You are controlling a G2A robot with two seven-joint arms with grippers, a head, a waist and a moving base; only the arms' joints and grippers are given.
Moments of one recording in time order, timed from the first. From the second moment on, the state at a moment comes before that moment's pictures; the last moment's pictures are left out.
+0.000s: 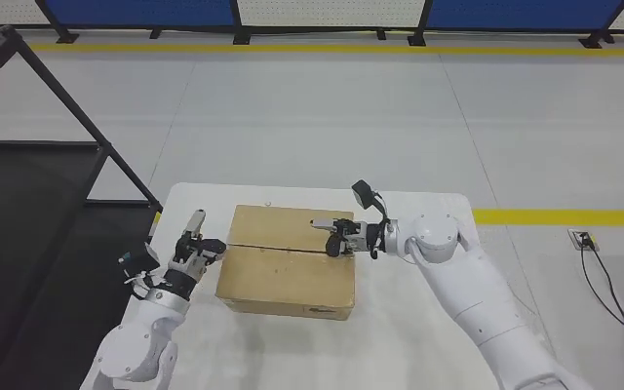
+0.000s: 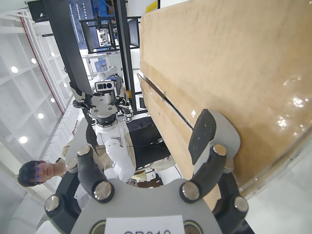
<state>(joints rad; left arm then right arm) 1.30 -1.20 -1.56 -1.84 -0.35 0.13 -0.12 -0.44 -1.36 0.99 -0.89 0.21 -0.02 1.05</state>
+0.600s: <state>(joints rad) 1.41 -1.20 -1.71 -1.81 -0.47 0.21 -0.17 -0.47 -1.35 0.99 -0.96 0.18 -0.03 1.08</state>
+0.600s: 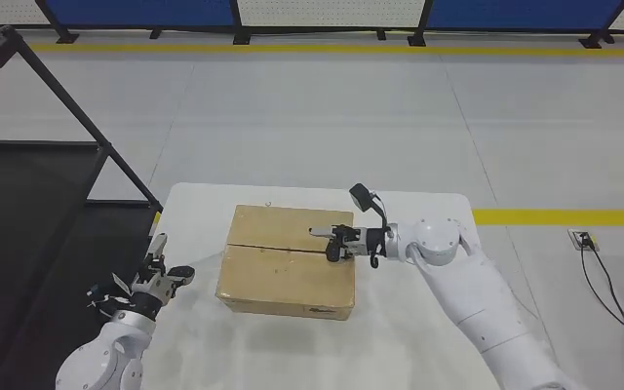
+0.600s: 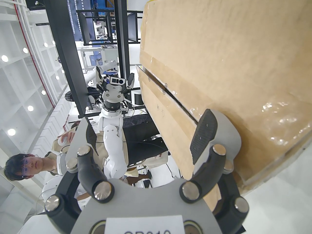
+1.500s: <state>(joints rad) 1.27 -1.22 -1.63 -1.46 -0.57 0.26 0.00 -0.43 -1.36 0.96 -0.90 0.19 -0.05 1.10</state>
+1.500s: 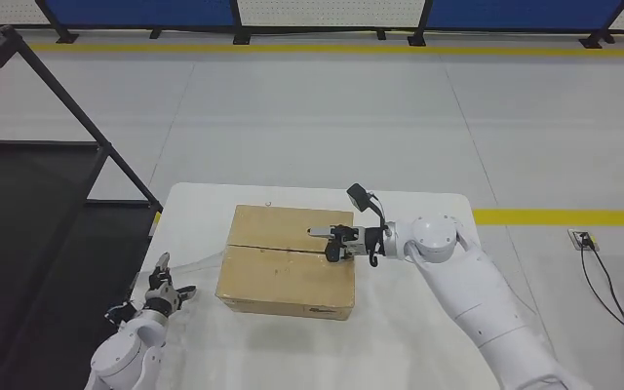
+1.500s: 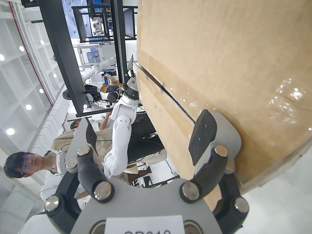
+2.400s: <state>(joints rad) 1.07 -1.25 -1.63 -1.19 -0.66 0.18 0.13 -0.42 -1.35 0.96 -0.91 0.17 -0.04 1.12</state>
